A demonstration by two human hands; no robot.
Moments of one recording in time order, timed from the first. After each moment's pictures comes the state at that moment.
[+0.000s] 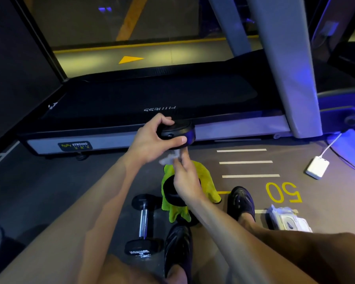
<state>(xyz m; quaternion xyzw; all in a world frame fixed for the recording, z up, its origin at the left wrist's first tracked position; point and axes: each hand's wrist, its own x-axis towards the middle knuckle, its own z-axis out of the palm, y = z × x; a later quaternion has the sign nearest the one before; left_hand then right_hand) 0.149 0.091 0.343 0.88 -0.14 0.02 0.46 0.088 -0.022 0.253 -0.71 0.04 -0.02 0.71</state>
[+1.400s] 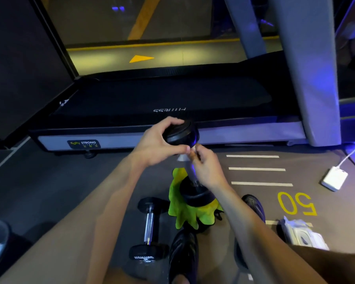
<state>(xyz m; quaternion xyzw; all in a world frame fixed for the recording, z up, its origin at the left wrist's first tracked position) 0.164 0.112 0.341 0.87 -0.16 0.00 0.46 0.142 -0.061 0.251 -0.83 -0.08 -0.10 0.55</state>
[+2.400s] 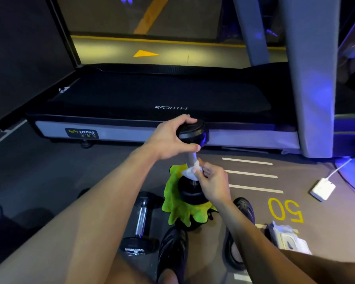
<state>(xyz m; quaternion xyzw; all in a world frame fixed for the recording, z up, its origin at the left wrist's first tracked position) 0.160 0.096 0.347 0.88 -0.17 0.00 0.44 0.104 -0.074 0.227 -0.84 0.01 -0.08 0.53</state>
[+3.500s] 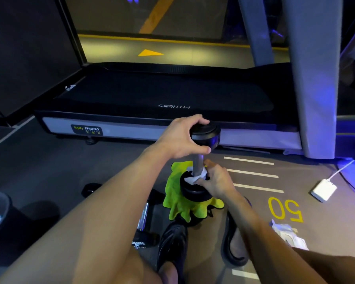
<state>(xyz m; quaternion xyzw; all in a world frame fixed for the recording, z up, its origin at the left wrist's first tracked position) 0.152 0.072 0.346 0.90 -0.20 0.02 0.39 0.109 -0.098 0.235 -0.93 -0.03 0.05 0.36</state>
